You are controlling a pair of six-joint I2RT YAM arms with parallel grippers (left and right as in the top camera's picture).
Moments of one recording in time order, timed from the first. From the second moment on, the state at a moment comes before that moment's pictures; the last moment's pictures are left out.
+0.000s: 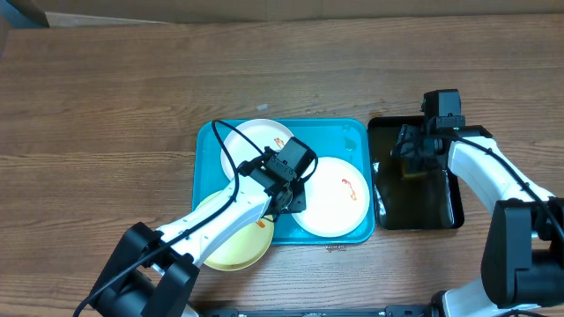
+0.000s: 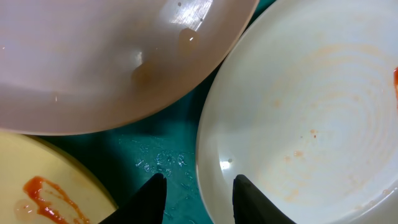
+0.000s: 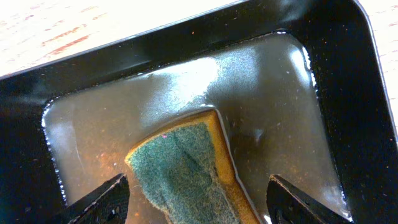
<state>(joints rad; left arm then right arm) -0.67 1.66 1.00 -0.67 0.00 -0.74 0.04 1.72 1.02 -0.48 0.04 0.30</state>
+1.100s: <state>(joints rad) -0.67 1.70 0.97 -0.59 0.00 -0.74 0.04 1.73 1.02 -0.49 0.04 0.29</state>
